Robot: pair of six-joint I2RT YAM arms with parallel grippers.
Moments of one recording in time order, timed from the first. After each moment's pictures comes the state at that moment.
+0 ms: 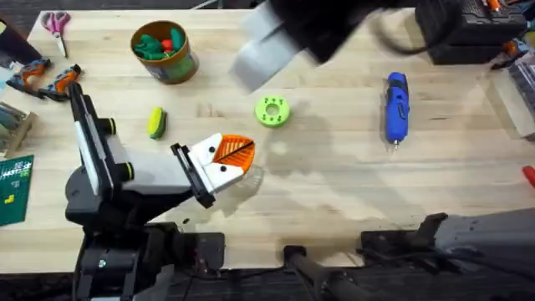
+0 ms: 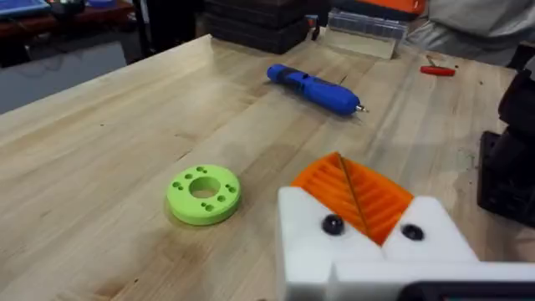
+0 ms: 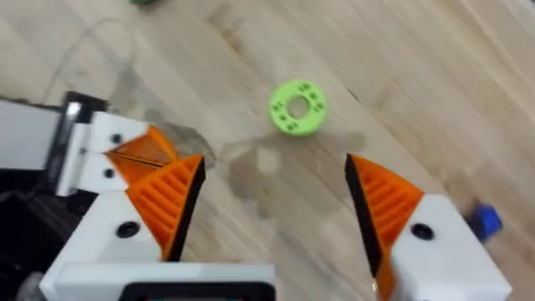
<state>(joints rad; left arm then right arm) 0.03 0.01 0.04 -0.16 1.06 0.05 0.84 1.61 2.01 -1.41 0.05 0.04</state>
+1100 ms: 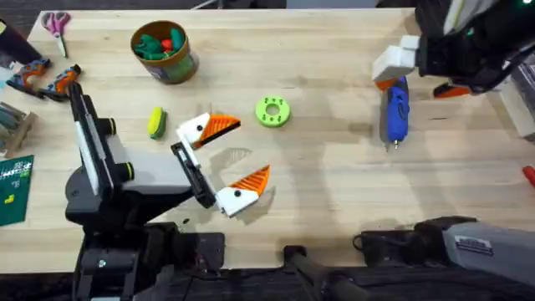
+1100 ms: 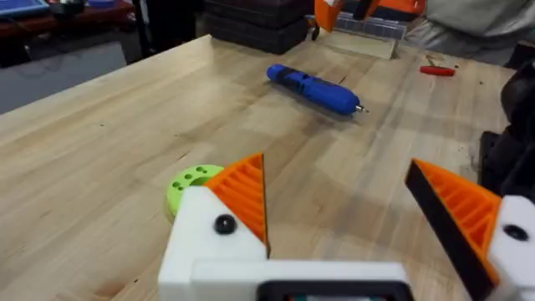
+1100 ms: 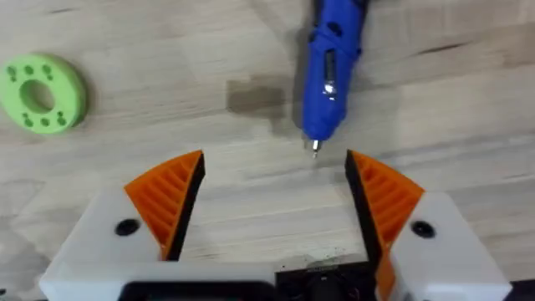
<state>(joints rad) 0.03 0.01 0.04 -0.16 1.06 0.05 0.14 1.38 1.39 -1.33 0.07 0.33</state>
